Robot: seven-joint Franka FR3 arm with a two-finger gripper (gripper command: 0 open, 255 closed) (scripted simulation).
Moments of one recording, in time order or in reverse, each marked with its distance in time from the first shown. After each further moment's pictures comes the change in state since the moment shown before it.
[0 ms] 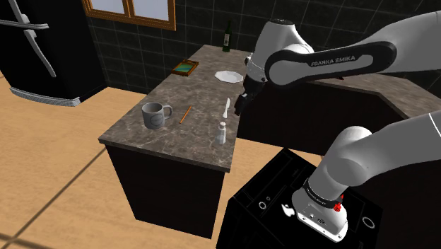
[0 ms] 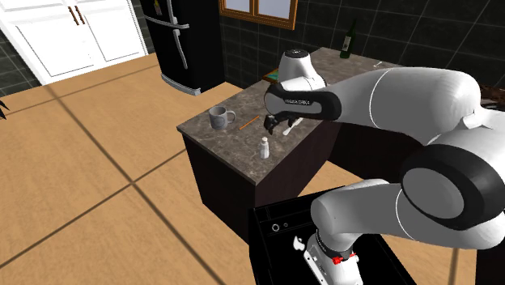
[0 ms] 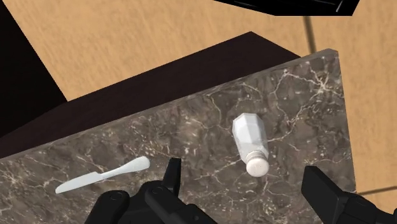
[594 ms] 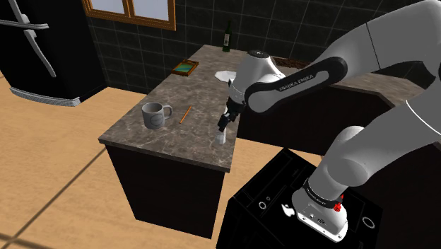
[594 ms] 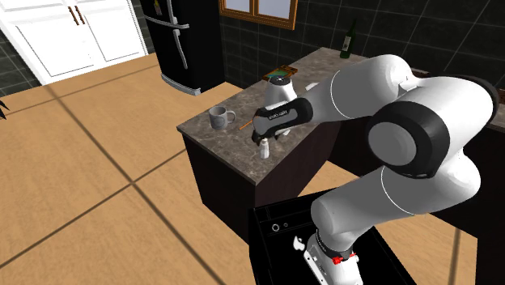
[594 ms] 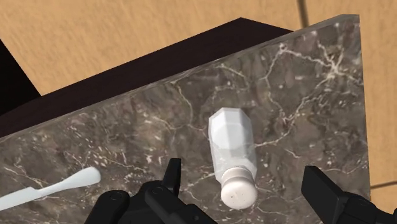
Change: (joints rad) arm 0.018 0.261 0.061 -0.050 0.023 0.330 0.064
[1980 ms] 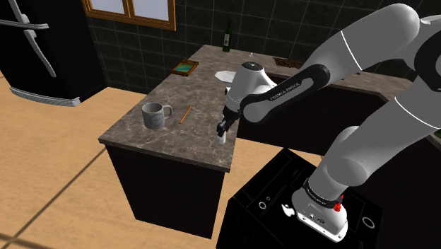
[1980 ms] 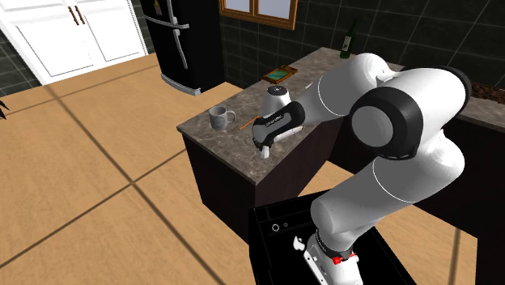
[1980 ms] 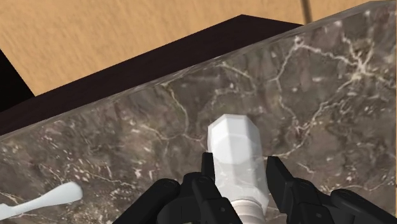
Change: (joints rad) arm -0.016 0.119 0.016 -0.013 -0.025 0.134 0.022
